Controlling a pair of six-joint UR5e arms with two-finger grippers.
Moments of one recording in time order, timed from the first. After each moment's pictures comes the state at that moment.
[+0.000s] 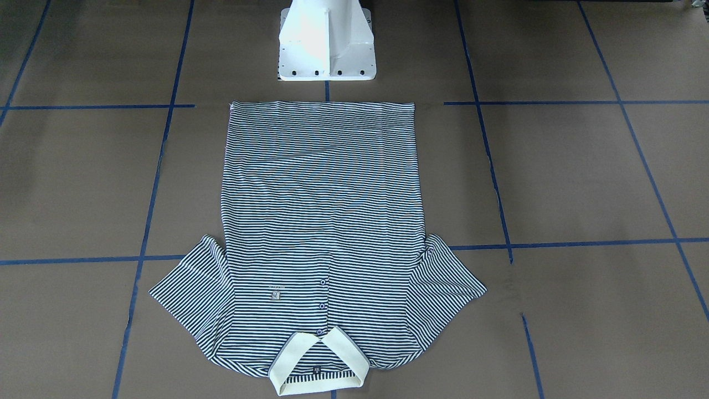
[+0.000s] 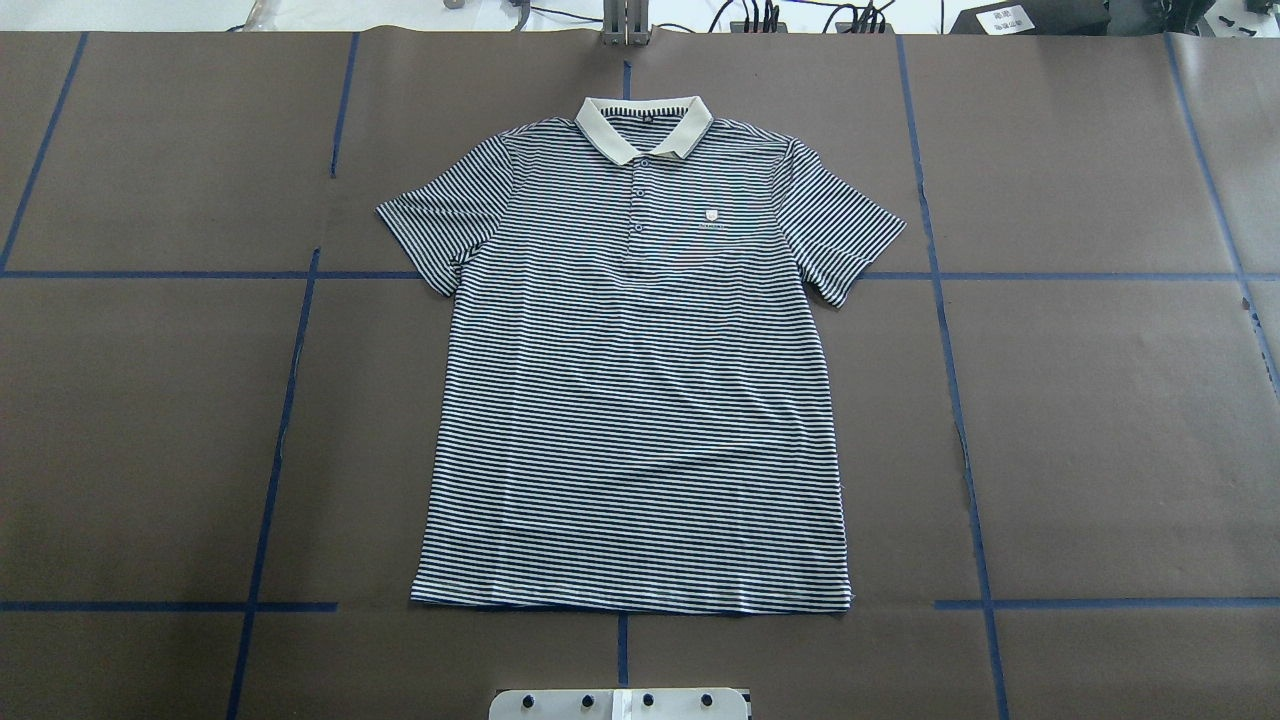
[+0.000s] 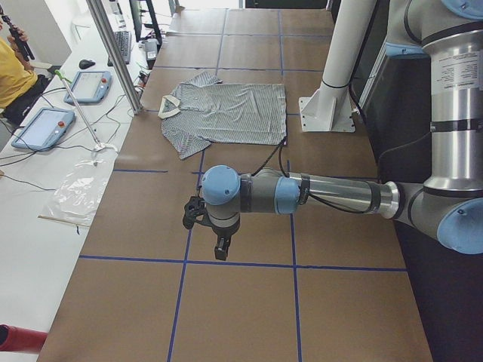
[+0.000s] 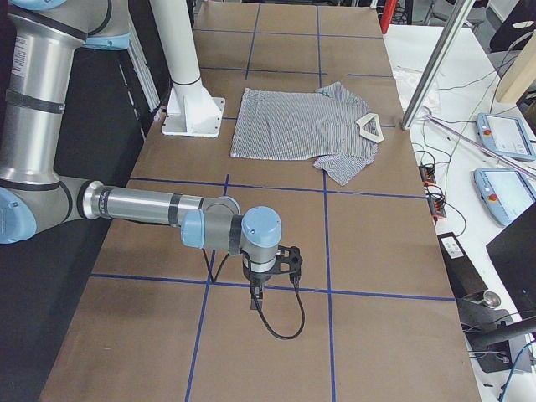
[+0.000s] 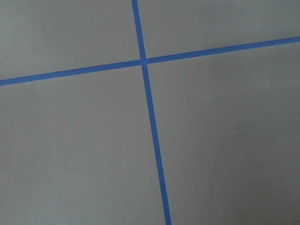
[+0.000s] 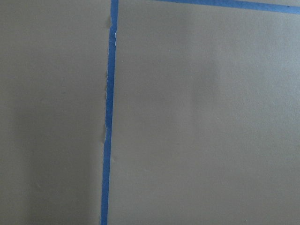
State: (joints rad) left arm -1.60 -1.45 -1.80 -1.47 -2.40 0.17; right arm 1.56 -1.83 1.77 -1.56 2.26 -0.08
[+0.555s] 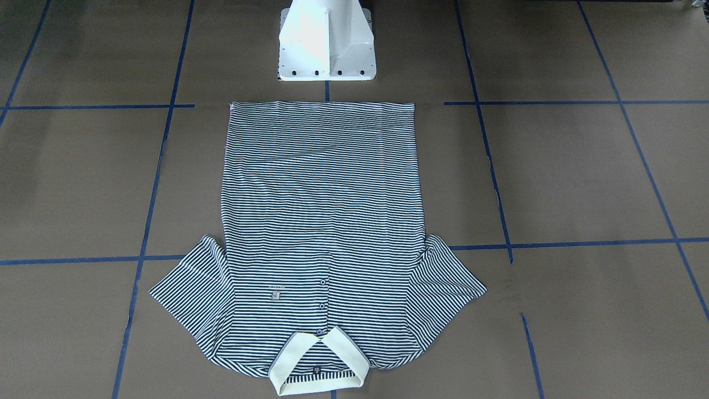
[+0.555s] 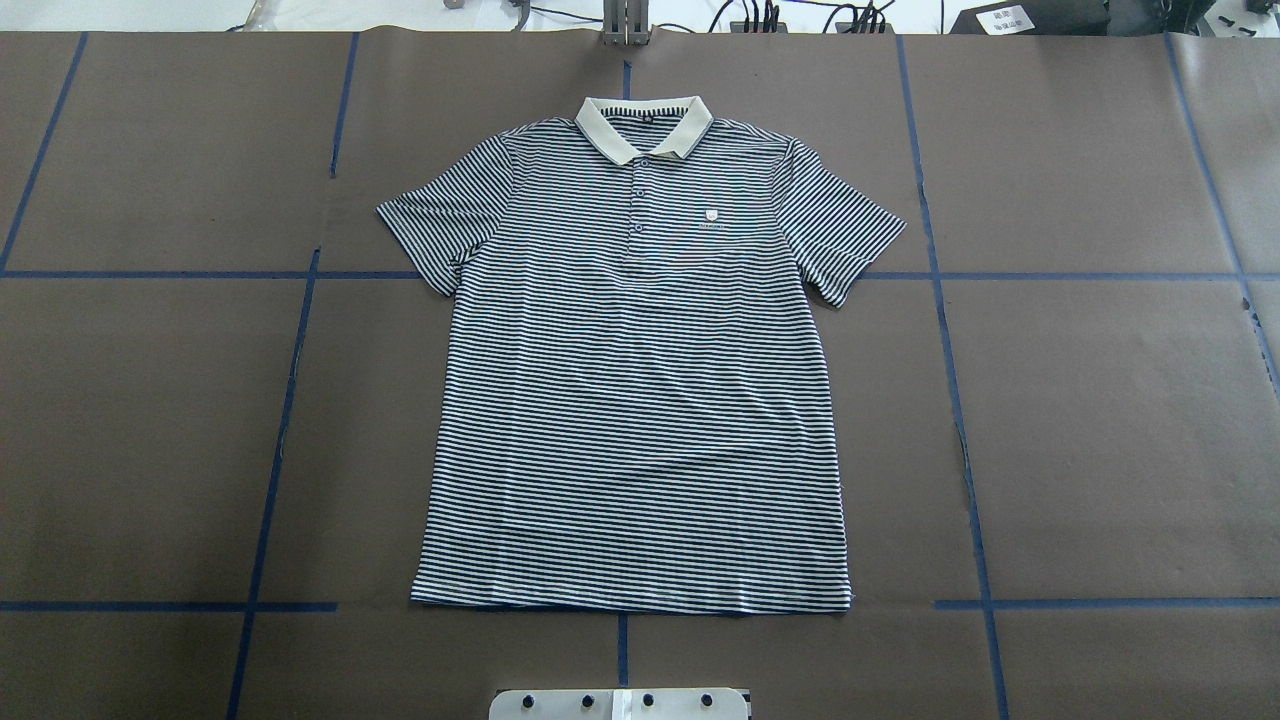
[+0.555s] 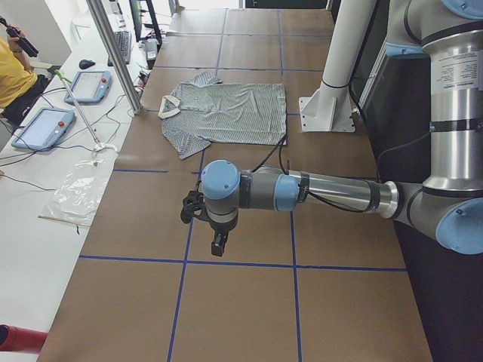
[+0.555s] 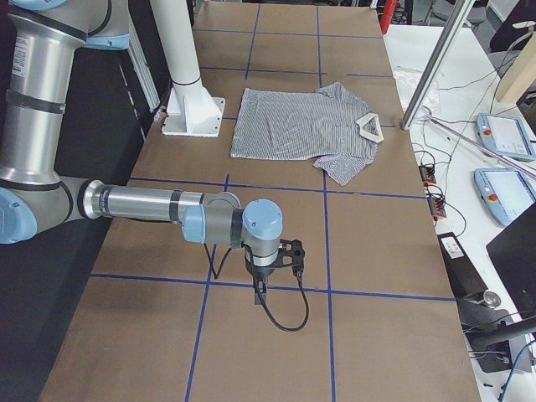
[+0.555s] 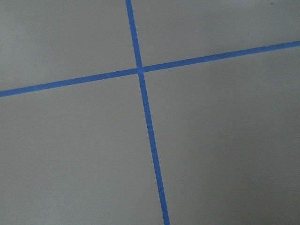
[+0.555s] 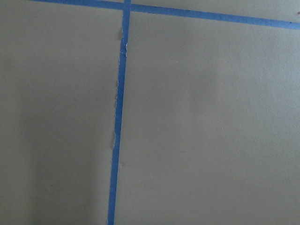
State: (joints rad) left arm -1.60 -1.45 -1.83 -1.53 -2.40 0.18; right arm 1.56 -1.82 1.80 -1.56 2.27 -0.08
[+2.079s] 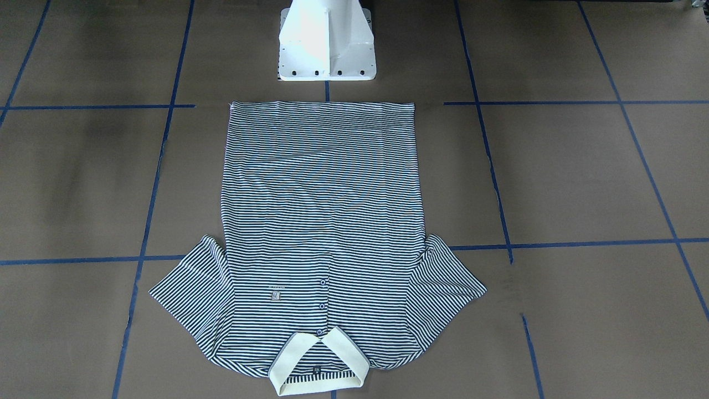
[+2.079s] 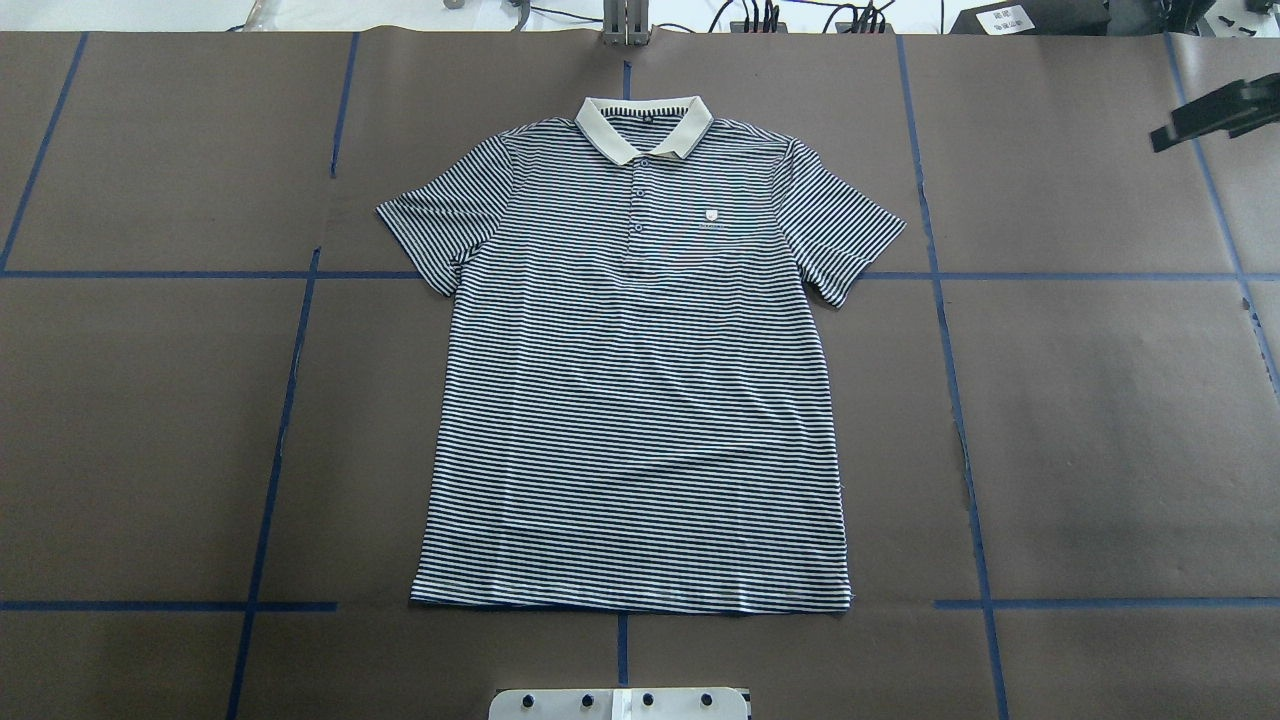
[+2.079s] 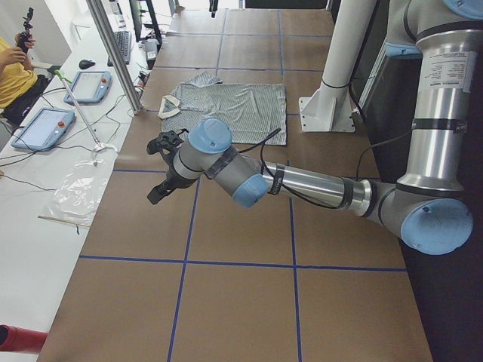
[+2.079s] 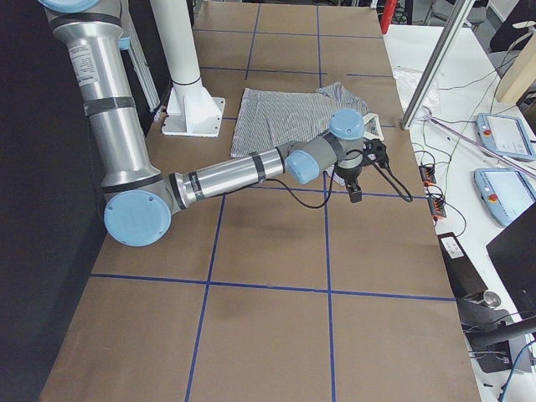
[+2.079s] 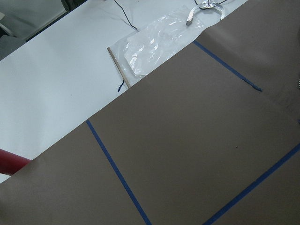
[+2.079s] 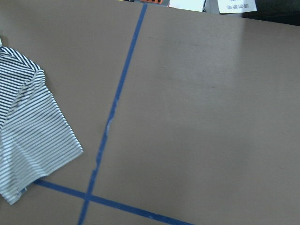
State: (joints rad) left arm -1.59 -1.61 -1.73 -2.14 -2.32 0.14; right arm 1.25 -1.29 1.64 -1.23 2.27 0.50
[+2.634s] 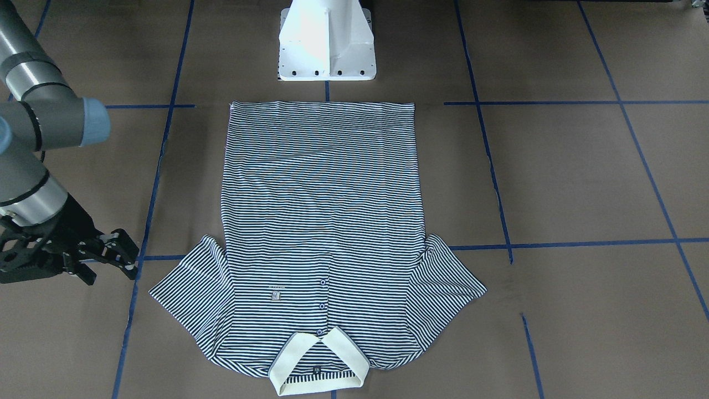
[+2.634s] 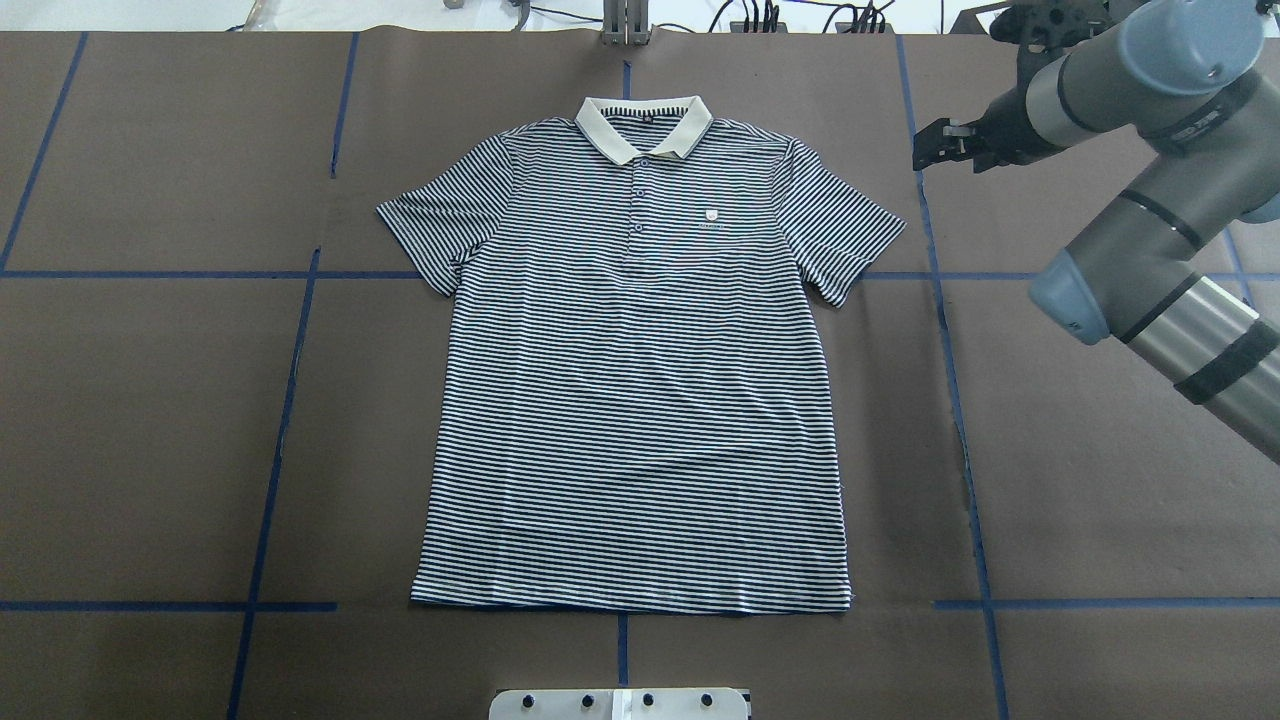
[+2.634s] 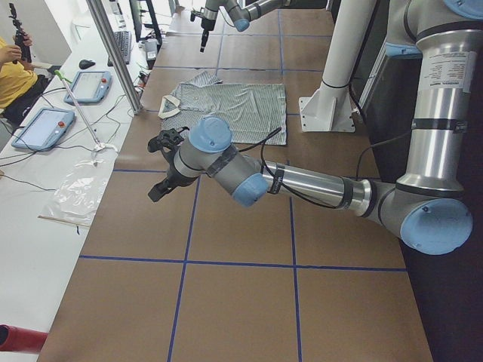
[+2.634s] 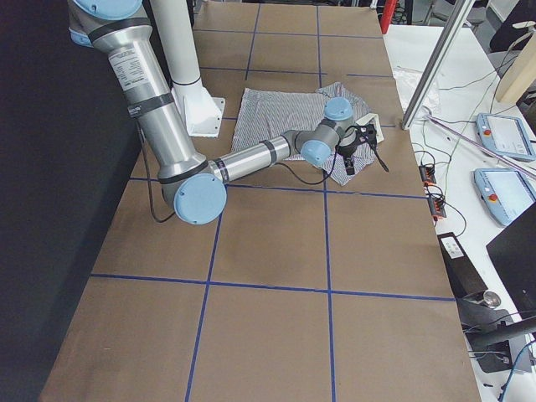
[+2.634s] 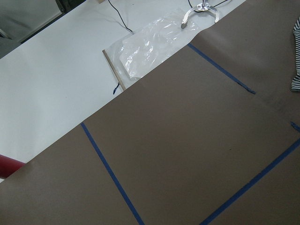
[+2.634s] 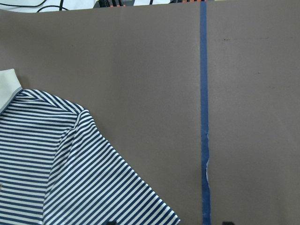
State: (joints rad) left arm -1.59 -1.61 -1.73 -2.15 -2.34 0.14; right arm 0.97 -1.13 1.45 -1.00 1.99 0.94
